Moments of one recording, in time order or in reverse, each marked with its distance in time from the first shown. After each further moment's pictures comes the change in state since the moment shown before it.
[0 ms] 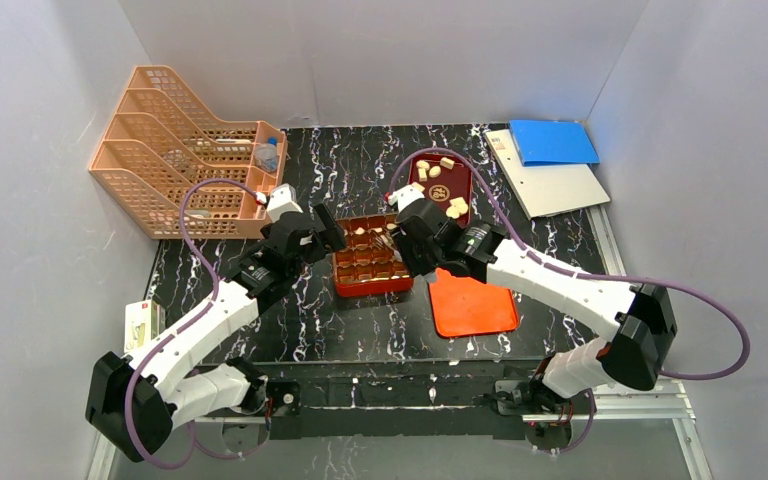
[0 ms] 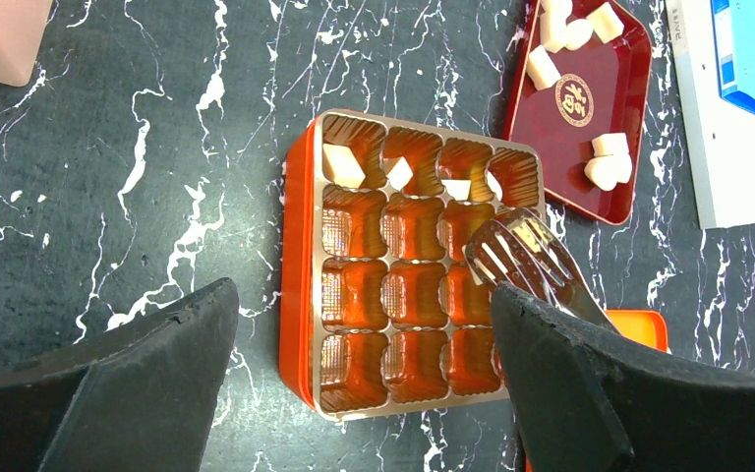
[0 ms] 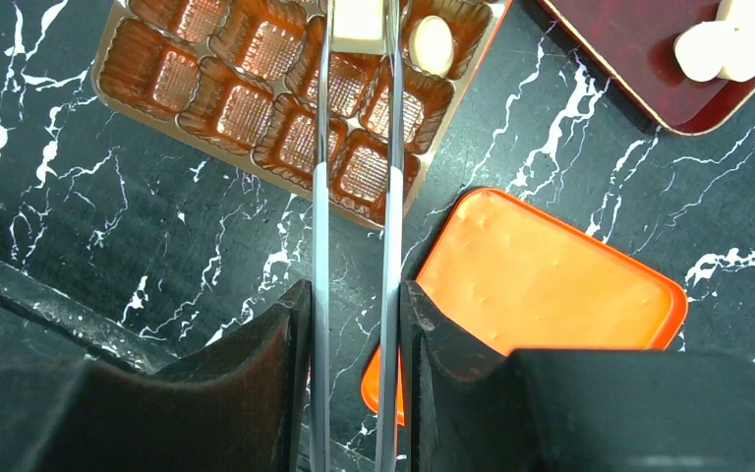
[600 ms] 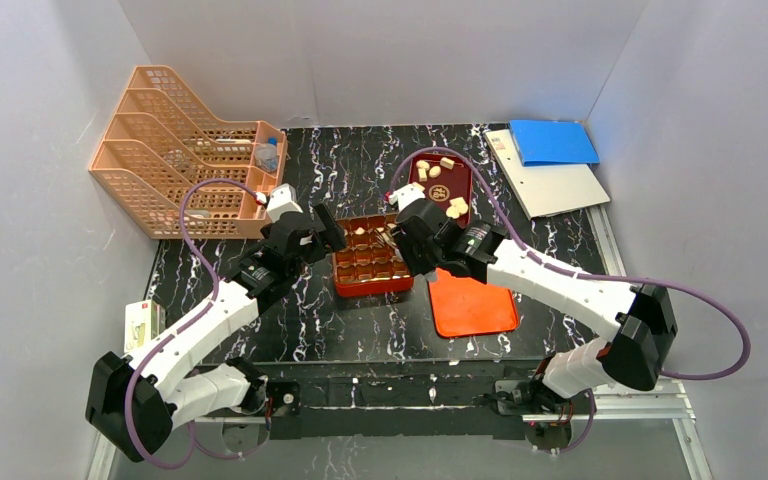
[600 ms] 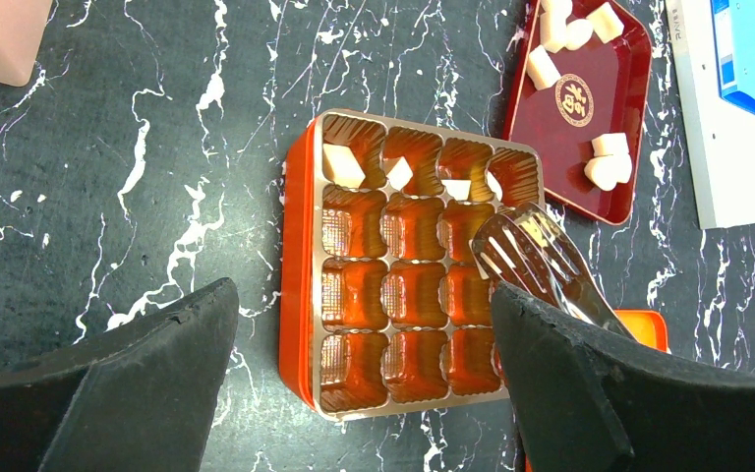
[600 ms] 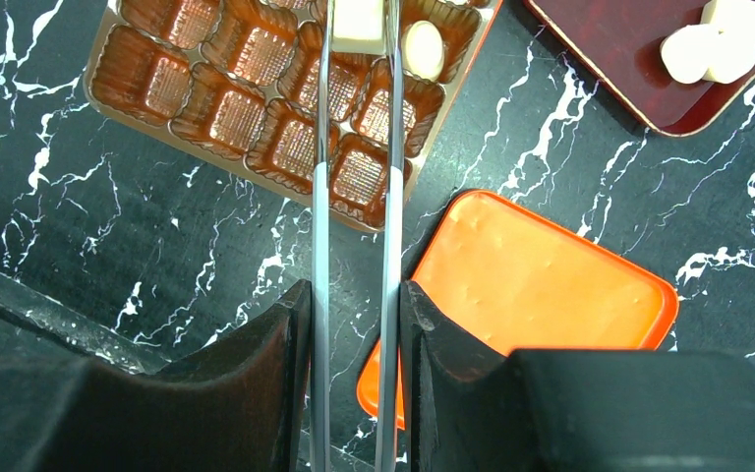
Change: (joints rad) left arm 0.000 0.000 0.000 0.000 0.000 -0.002; right arm 0.003 -0.003 0.000 0.002 0.024 -0.001
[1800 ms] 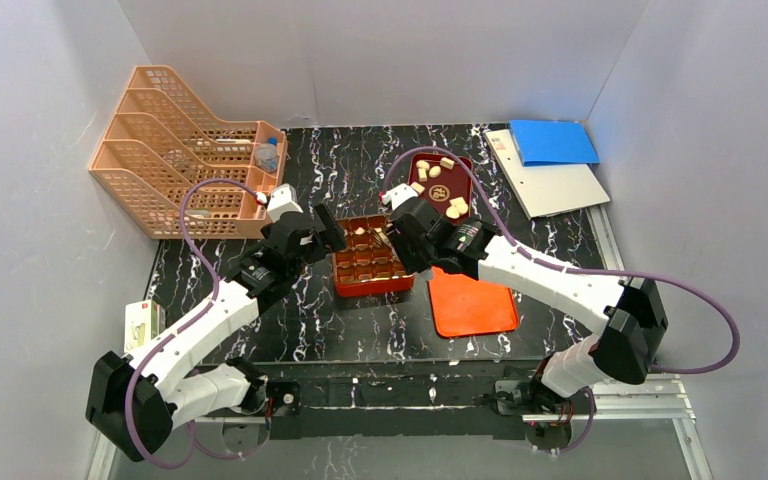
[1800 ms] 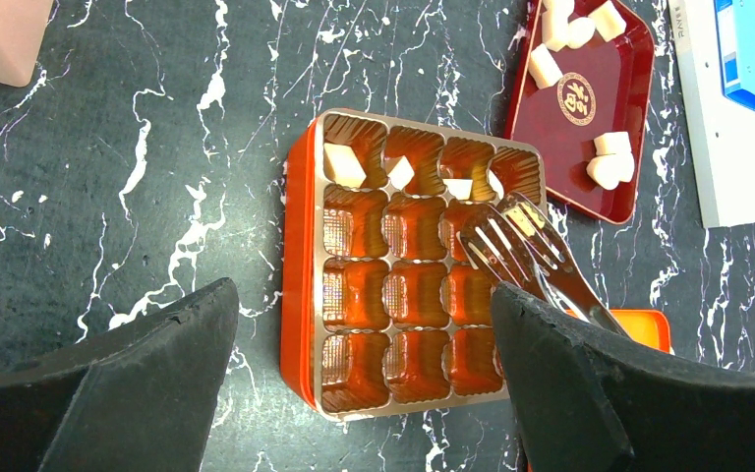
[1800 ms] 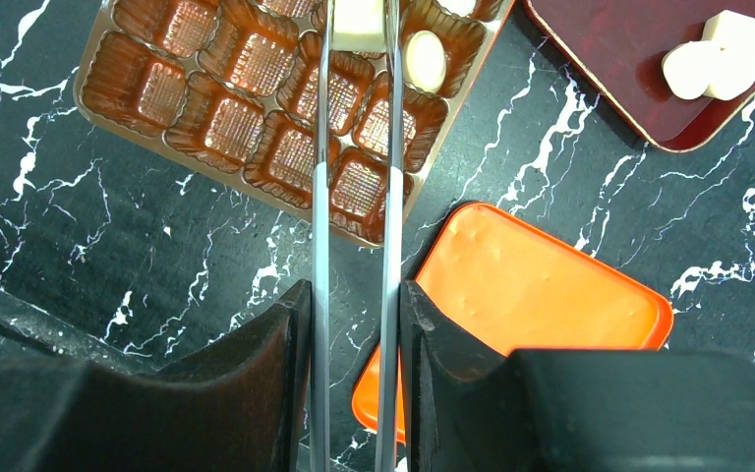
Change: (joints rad) left arm 0.000 0.002 0.000 0.000 0.000 0.004; right arm 0.001 0.049 0.028 0.006 0.003 -0.026
